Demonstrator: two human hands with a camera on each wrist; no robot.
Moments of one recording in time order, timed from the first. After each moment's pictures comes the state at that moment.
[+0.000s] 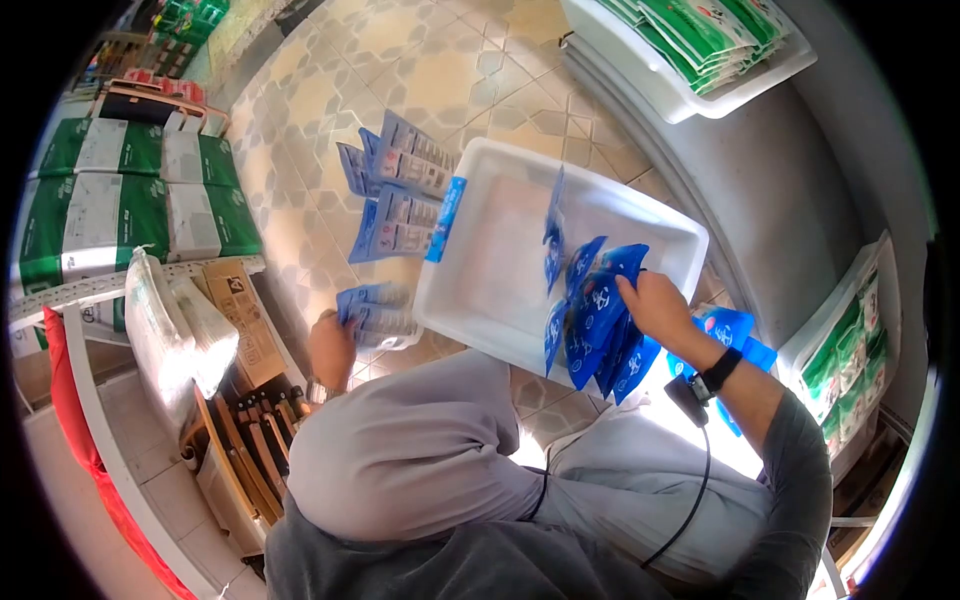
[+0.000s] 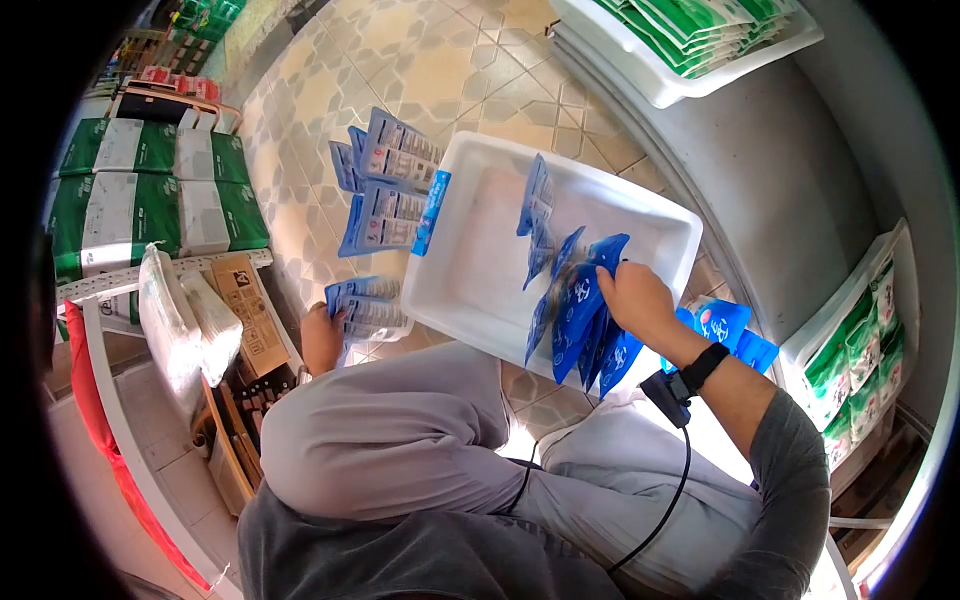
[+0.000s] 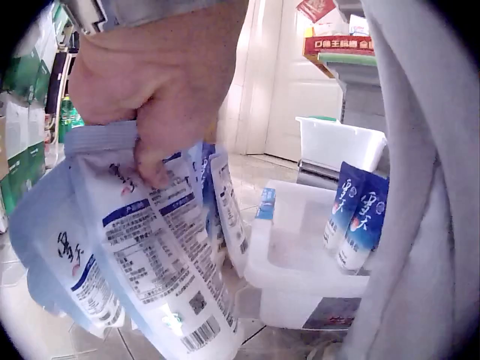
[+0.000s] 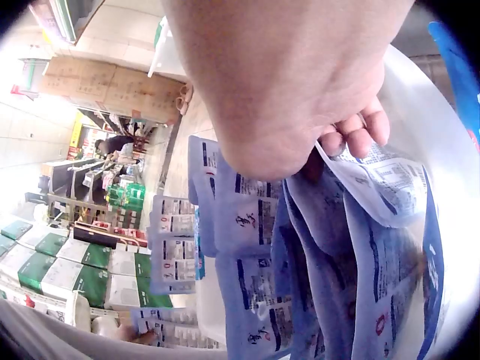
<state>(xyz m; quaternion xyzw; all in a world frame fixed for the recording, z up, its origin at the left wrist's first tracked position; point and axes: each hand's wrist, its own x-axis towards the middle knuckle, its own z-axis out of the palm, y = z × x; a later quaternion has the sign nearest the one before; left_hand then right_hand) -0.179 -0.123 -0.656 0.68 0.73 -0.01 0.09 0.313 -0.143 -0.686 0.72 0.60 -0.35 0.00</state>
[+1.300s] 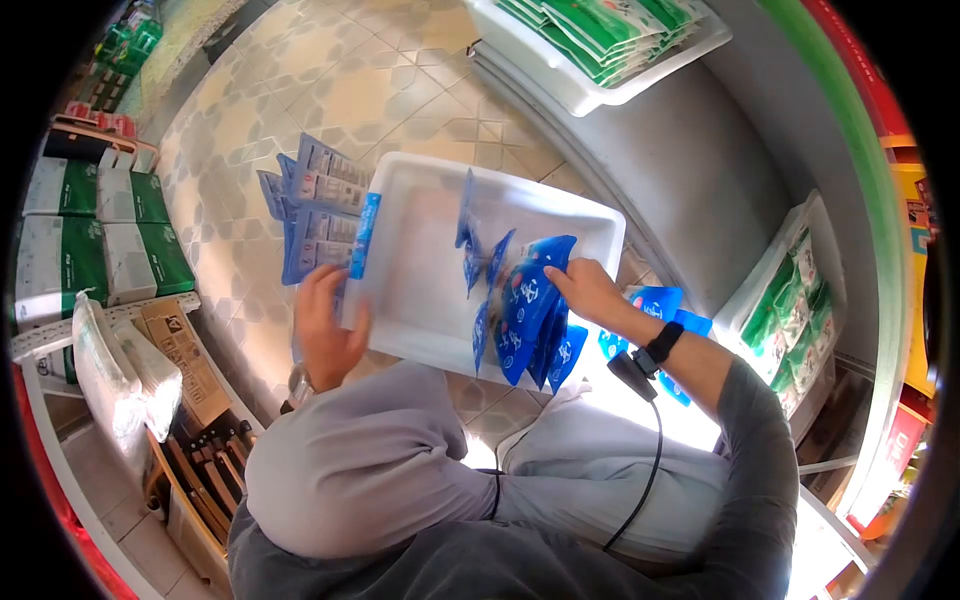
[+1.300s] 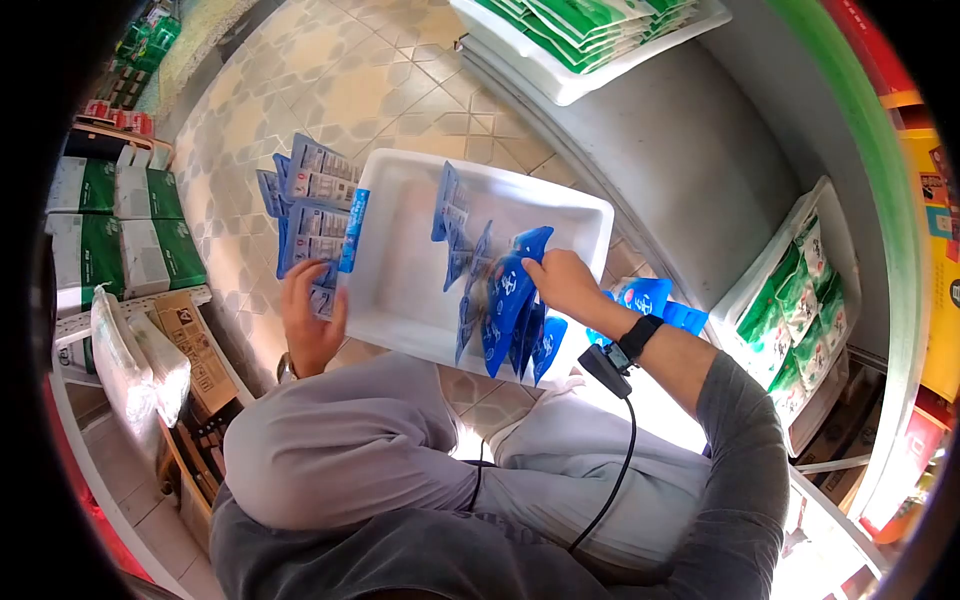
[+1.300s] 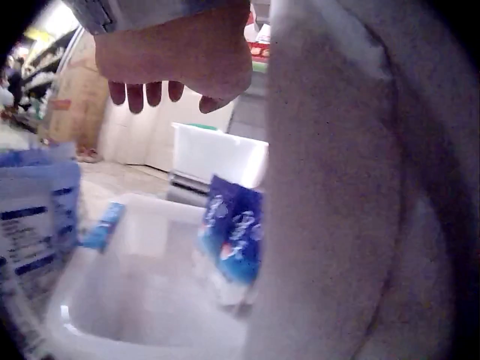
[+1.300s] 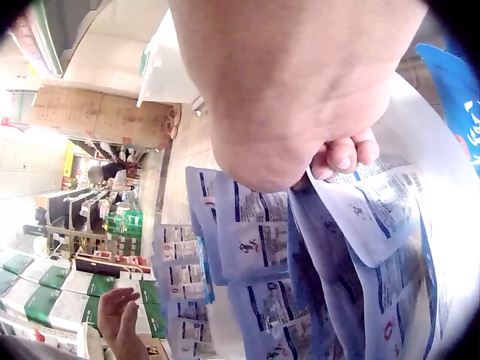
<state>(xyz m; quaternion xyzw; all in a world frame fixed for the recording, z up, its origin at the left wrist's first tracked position) -0.038 -0.094 -0.627 0.82 0.50 0.26 0.13 0.333 -0.143 -0.682 0.71 0.57 -0.42 -0.09</state>
